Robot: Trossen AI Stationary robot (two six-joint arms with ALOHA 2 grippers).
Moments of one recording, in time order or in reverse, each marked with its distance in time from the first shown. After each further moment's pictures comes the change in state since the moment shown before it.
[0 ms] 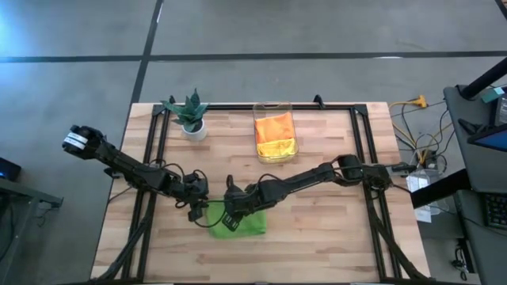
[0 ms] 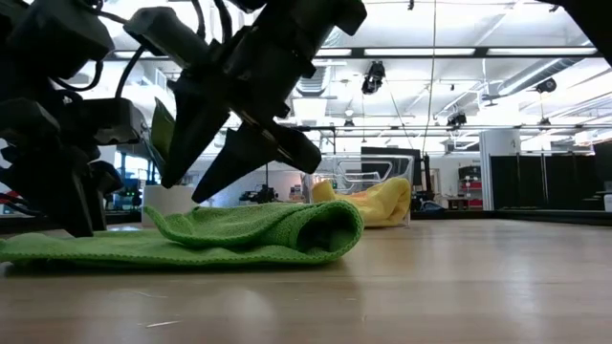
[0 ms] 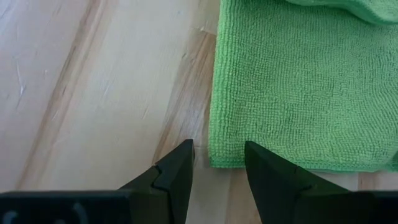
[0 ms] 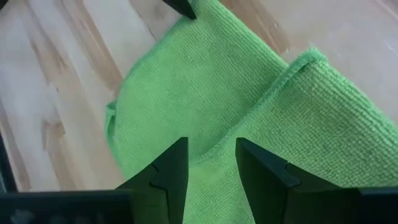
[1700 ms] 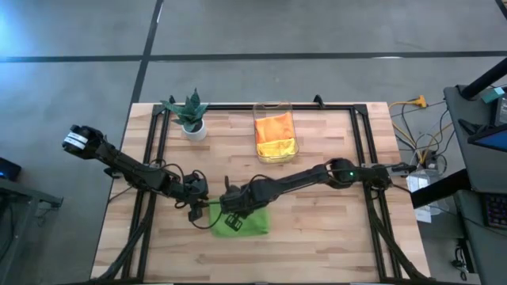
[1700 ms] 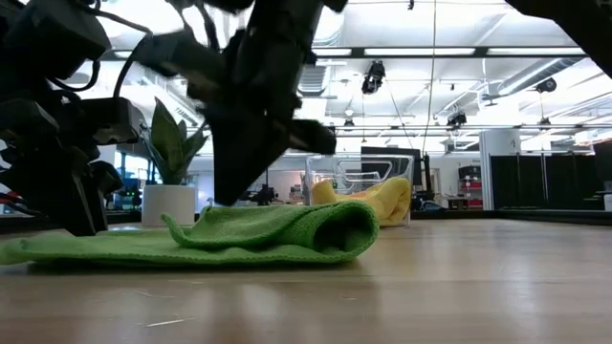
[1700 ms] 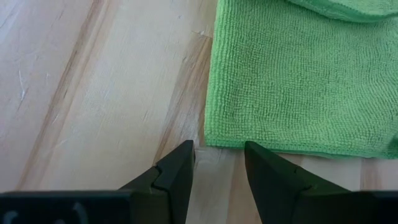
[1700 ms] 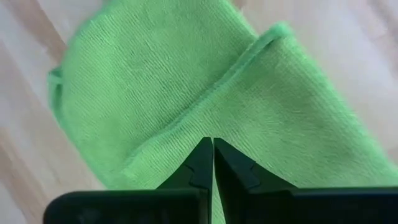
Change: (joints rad) left arm 0.000 0.000 -0.014 0.041 -0.026 0.002; right arm -0.006 0.105 0.261 -0.406 -0.012 -0.047
